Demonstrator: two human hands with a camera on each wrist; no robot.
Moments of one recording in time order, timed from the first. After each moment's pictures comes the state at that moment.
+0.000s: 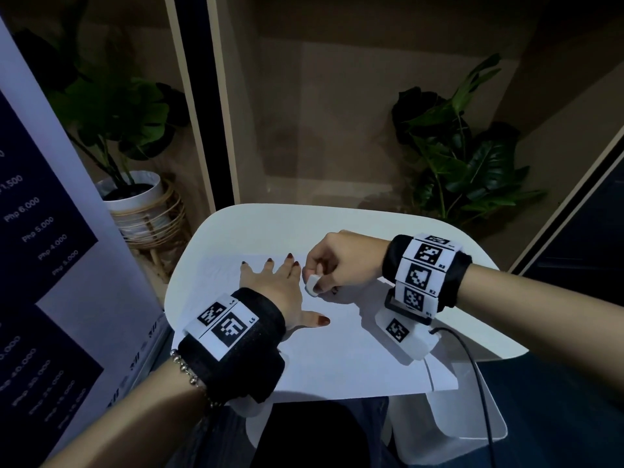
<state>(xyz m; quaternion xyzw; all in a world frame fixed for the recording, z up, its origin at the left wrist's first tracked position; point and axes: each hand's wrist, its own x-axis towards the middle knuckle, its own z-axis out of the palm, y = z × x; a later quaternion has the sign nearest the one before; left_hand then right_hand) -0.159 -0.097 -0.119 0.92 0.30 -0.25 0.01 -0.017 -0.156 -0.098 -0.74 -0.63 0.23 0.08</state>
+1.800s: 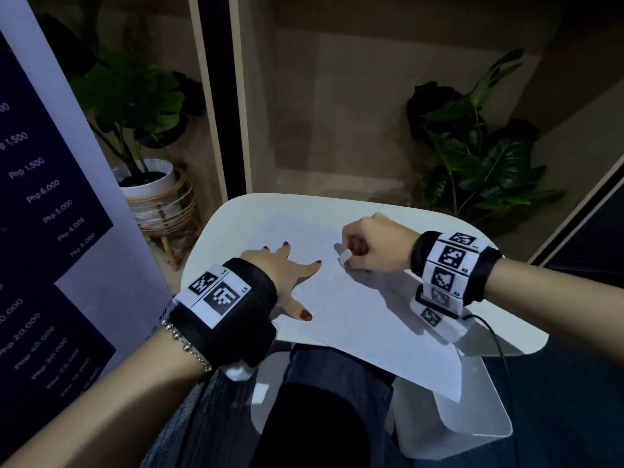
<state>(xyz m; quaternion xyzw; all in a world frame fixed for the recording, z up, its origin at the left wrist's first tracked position) -0.170 -0.072 -0.110 0.93 0.25 -0.28 0.01 0.001 -0.170 -0.100 -0.77 -0.63 0.08 0.06</state>
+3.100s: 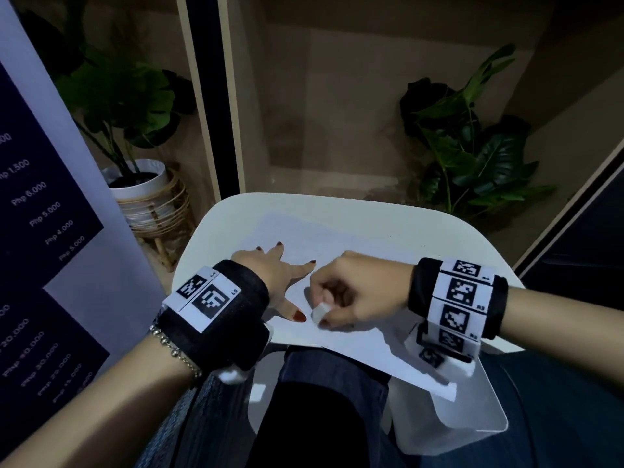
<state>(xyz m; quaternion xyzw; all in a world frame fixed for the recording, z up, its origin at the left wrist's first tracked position) -0.171 -0.078 -0.104 0.92 0.26 -0.28 -0.01 -0.042 -0.192 -0.107 -0.65 -0.71 0.24 0.09</state>
